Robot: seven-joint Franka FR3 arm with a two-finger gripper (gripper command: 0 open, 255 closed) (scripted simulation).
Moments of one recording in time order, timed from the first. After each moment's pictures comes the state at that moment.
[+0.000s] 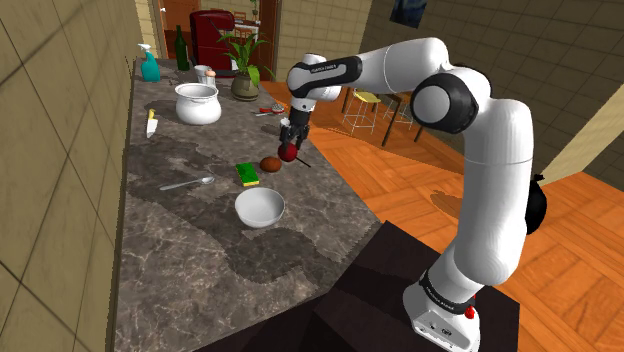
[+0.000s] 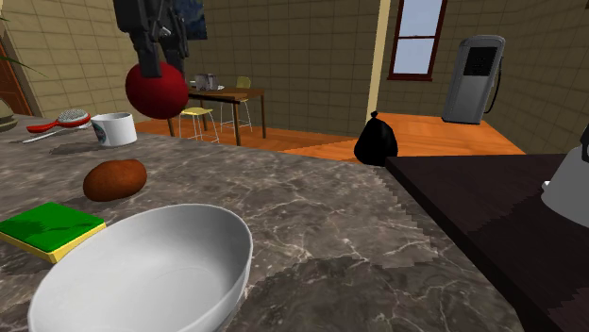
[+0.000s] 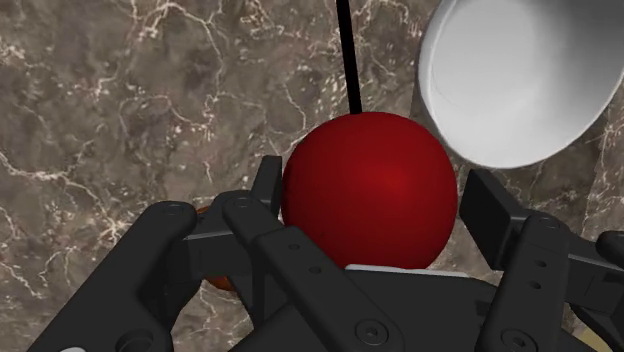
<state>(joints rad) -0.10 0.48 -0.09 -1.58 0.26 1.97 -0.32</state>
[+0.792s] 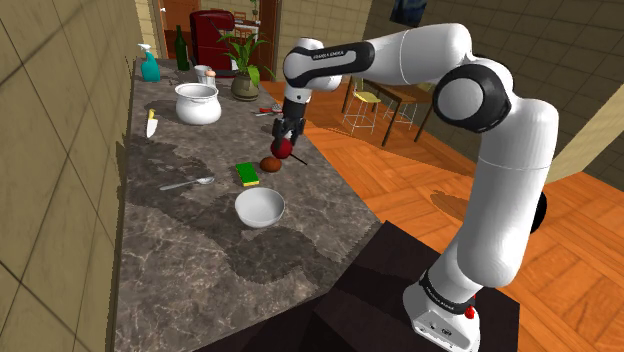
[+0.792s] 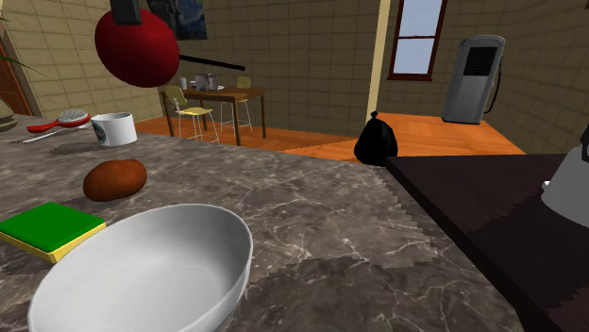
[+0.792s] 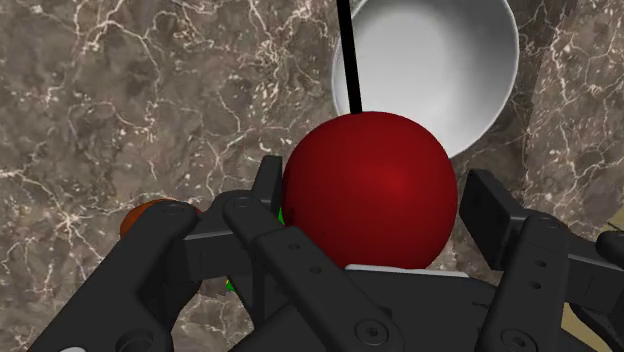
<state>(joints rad) -0.02 0.34 -0.07 -1.66 0.24 1.93 -0.21</state>
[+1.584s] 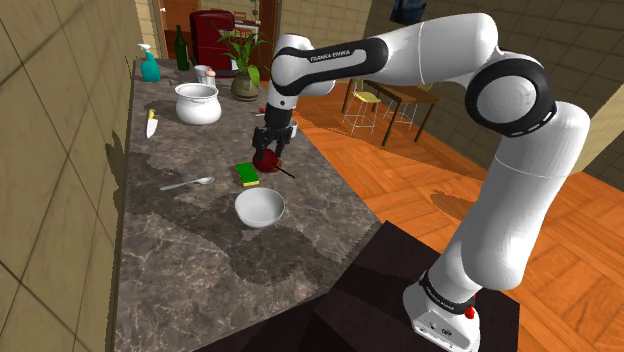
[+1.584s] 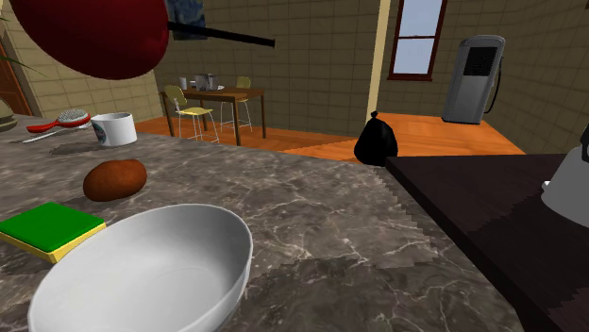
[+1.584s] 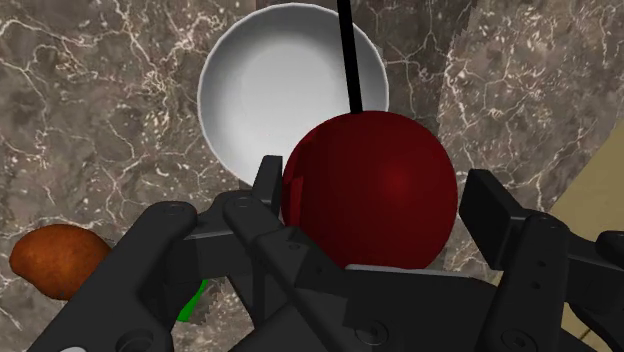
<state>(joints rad) 0.10 0.21 0.00 -1.81 0.23 1.99 -0.02</state>
